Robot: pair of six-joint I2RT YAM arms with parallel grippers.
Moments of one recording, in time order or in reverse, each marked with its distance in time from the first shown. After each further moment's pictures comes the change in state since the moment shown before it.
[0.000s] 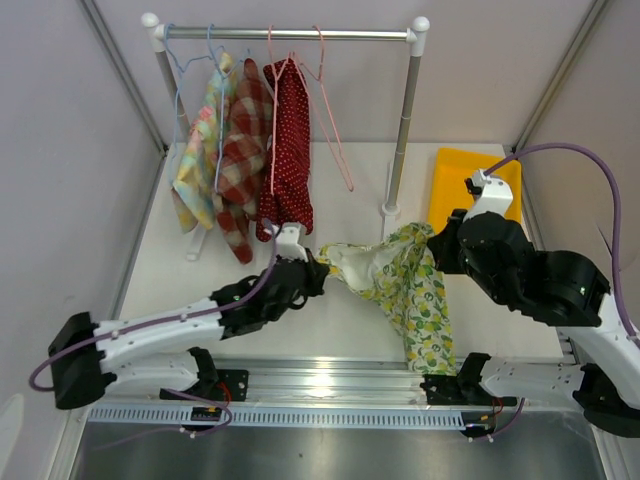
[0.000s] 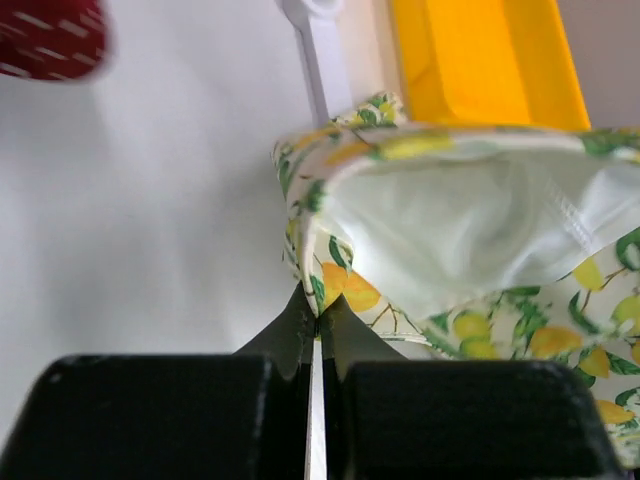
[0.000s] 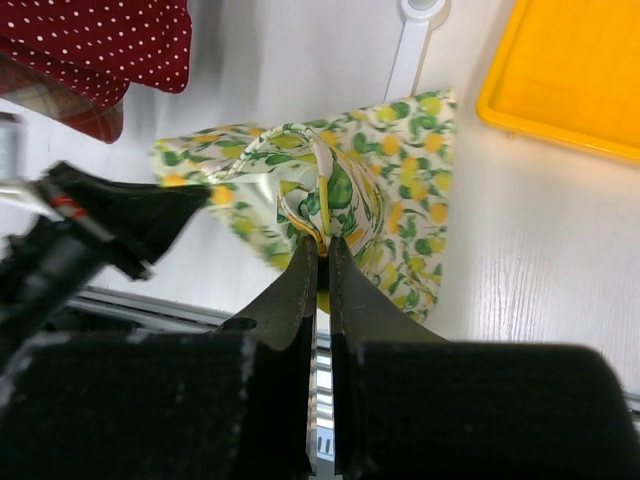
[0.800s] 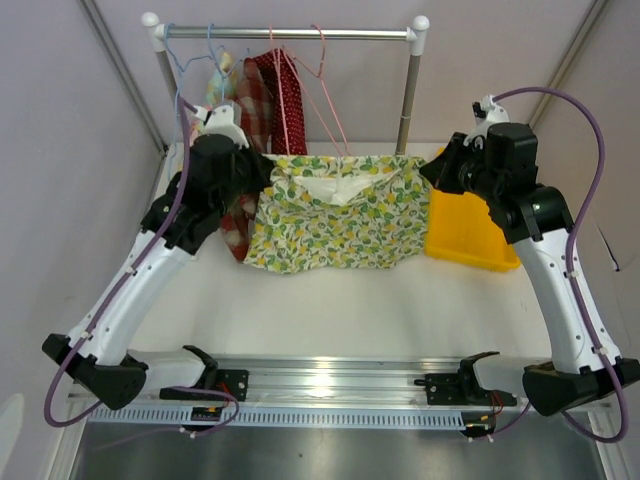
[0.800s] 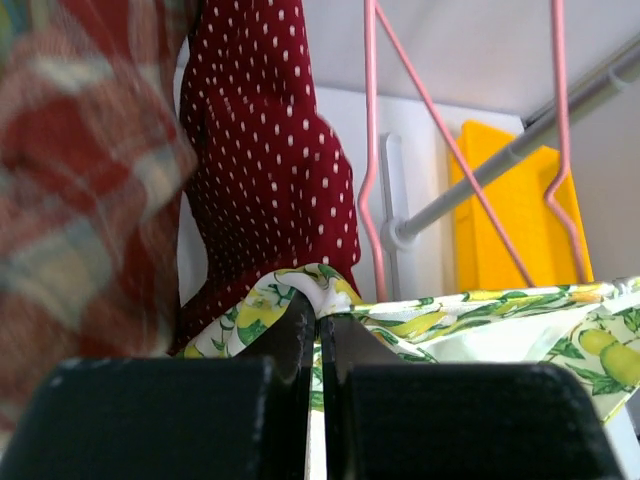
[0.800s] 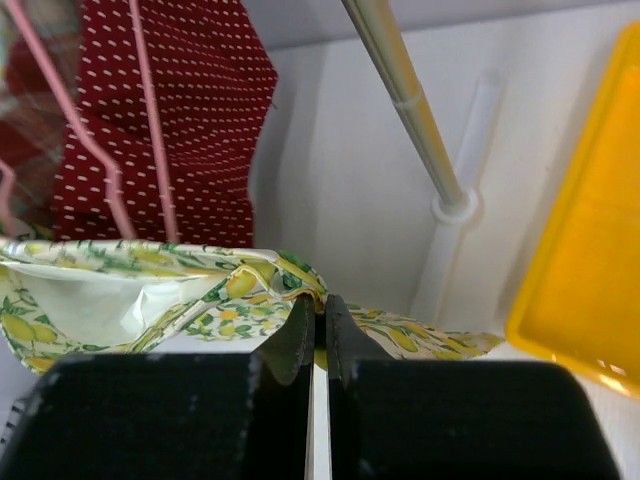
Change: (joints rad) left arm 0.531 0.058 0.797 -0.616 0.217 0.272; right arm -0.710 0.241 0.014 0.449 -0.734 -0.309
